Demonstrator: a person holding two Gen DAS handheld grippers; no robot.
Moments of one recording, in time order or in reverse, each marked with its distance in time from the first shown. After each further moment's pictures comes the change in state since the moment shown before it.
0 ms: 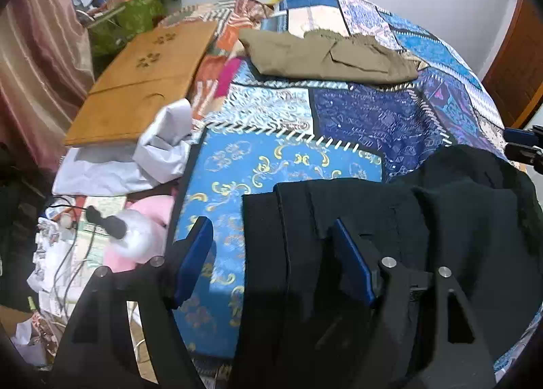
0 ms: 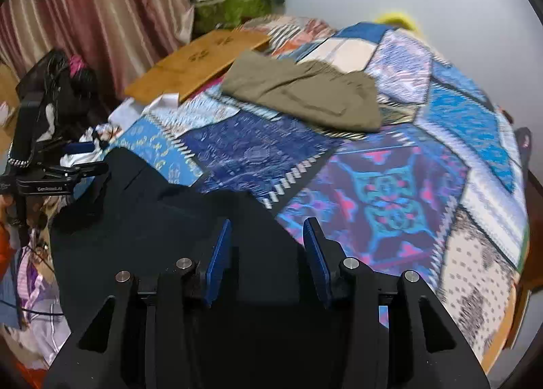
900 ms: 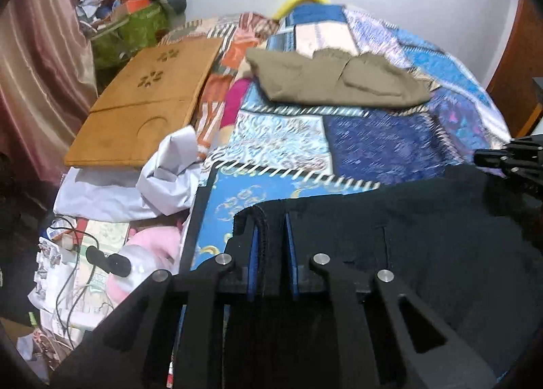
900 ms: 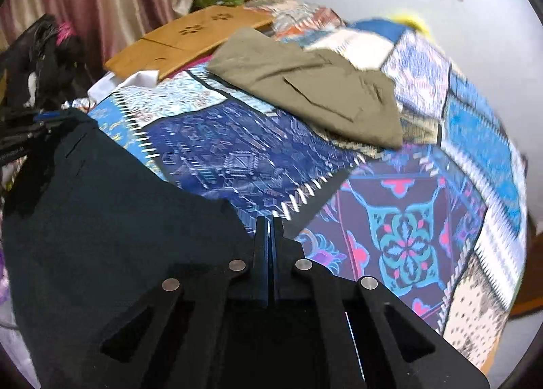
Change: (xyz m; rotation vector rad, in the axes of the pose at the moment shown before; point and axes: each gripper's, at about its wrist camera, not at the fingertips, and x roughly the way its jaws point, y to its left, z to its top) left arm 0.018 0.016 0.032 -0.001 -0.048 0.025; right arm 0.068 -0.008 0.033 -0.064 0.072 -0.069
